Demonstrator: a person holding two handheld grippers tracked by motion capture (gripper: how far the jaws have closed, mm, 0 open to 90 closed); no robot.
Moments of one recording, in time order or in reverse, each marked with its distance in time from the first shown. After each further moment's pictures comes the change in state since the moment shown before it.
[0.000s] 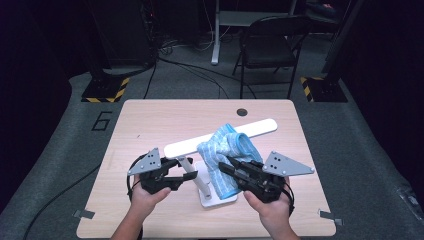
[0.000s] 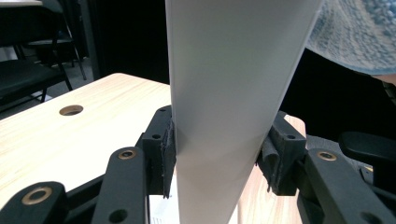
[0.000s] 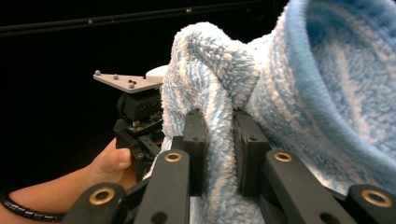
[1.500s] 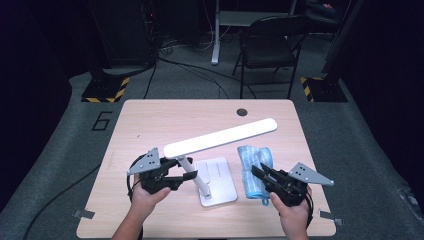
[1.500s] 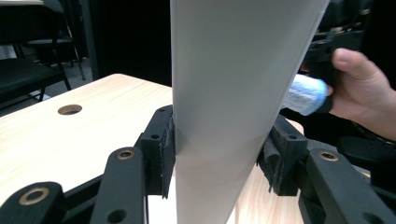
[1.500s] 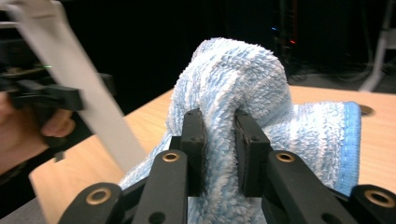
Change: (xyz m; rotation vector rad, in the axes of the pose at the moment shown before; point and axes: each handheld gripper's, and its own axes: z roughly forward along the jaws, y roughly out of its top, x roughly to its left) left arm 0.001 -0.002 0.000 -0.014 -0.005 -0.021; right arm -0.063 -0.072 -0.048 0.041 -0.251 0.129
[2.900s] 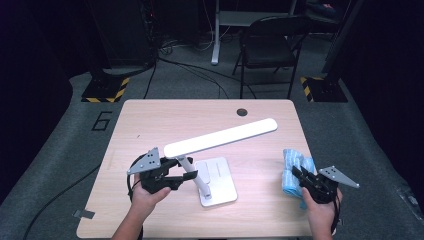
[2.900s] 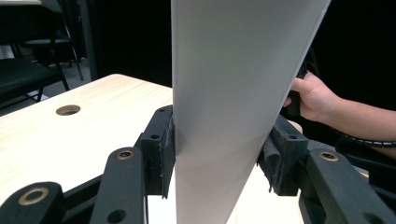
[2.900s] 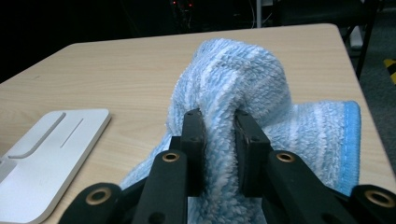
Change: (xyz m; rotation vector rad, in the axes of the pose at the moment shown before) left arm 0.001 0.000 0.000 -0.001 -0.004 -0.003; right arm -0.102 -0.050 -0.042 0.112 -0.392 0.086
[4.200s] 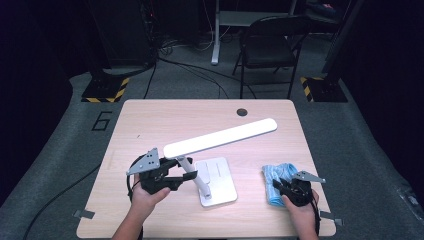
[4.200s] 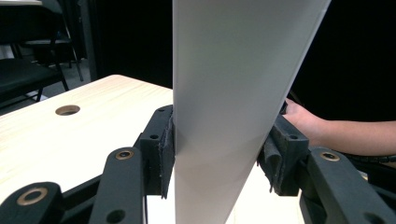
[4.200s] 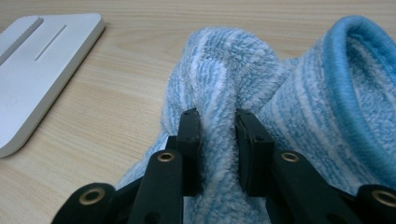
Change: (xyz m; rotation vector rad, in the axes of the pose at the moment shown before) left arm -0.001 -0.002 -0.001 -0.013 0.002 -0.008; right arm 0.014 -0.045 0.051 0.276 0.054 -0.045
